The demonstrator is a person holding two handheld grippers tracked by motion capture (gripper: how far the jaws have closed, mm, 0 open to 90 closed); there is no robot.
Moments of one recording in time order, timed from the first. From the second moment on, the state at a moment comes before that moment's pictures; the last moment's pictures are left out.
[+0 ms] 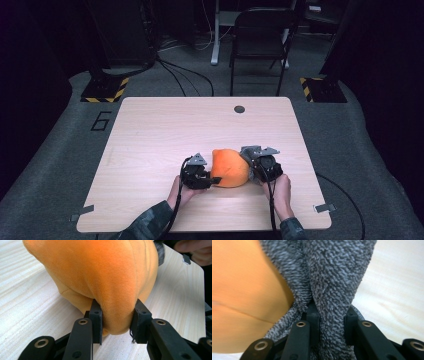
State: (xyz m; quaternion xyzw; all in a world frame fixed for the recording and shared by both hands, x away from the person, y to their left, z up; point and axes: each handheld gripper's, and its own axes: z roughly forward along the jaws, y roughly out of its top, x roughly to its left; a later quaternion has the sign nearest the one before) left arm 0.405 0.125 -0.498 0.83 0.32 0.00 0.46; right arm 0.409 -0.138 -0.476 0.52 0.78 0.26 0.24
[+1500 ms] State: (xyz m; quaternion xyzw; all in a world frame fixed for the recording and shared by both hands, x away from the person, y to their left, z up) left arm 0.407 0.127 -0.499 0.84 0.28 0.03 0.47; right arm 0.393 -0.110 -0.450 0.47 0.79 0.30 0.27
